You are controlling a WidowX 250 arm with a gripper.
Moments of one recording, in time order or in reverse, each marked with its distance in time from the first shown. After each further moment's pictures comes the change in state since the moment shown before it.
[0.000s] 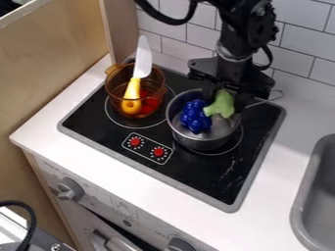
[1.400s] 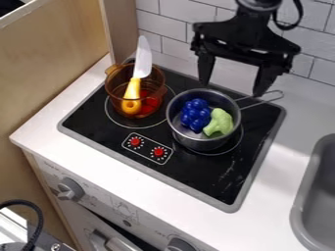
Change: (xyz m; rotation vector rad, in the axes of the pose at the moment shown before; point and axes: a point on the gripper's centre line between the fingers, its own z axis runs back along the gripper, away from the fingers) arm -0.014 -0.008 0.077 0.062 0.148 0.057
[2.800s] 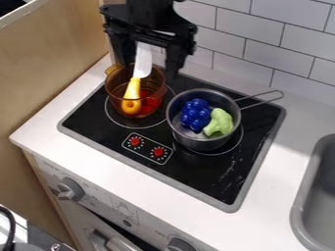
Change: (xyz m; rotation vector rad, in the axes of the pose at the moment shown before) arm -0.004 0.091 0.003 -0.065 -0.032 -0.127
